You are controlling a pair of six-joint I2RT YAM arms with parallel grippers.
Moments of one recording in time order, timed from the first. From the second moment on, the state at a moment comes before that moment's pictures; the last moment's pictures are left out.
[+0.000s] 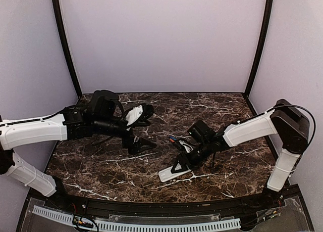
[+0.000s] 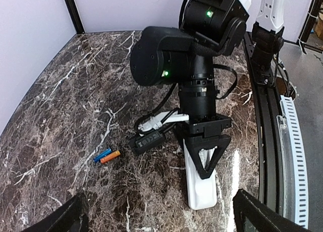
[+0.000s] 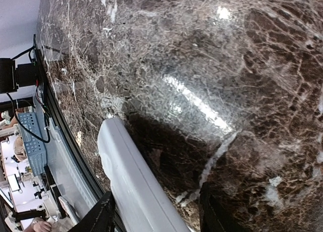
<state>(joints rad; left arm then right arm) -0.89 1.30 0.99 -0.22 0.35 0.28 0.86 1.77 0.88 -0.18 -0.62 0.53</state>
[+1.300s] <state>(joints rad) -1.08 1.86 1.06 -0.25 0.15 0.32 0.88 1.66 0.99 -0.46 -0.27 0.59</state>
